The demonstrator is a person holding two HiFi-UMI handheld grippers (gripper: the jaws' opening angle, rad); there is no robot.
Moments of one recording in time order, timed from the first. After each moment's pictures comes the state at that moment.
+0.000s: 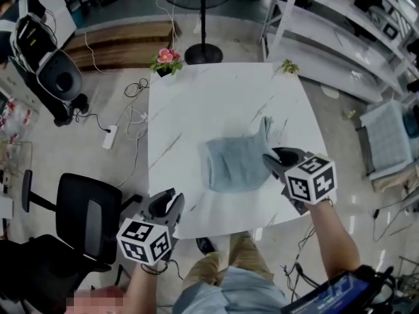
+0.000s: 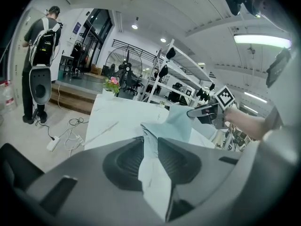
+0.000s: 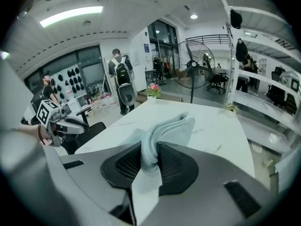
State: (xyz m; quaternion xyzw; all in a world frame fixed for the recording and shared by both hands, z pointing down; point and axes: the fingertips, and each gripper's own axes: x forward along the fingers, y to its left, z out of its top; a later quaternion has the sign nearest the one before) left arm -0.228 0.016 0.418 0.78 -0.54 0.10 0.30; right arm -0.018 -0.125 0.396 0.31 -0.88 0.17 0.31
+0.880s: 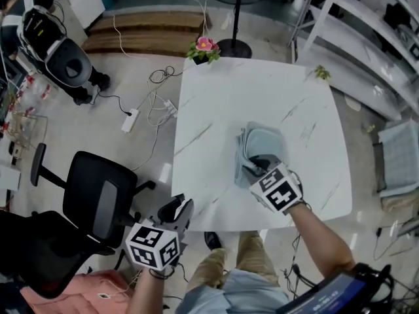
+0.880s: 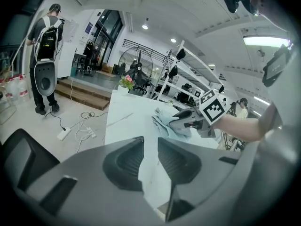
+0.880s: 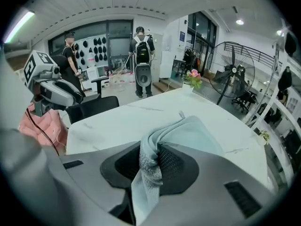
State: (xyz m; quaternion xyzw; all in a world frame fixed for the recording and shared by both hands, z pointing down) left arm -0.262 0.064 0.432 0.74 -0.58 0.09 0.33; right arm -0.145 -0.081 0.474 0.19 -0.89 0.04 0.42
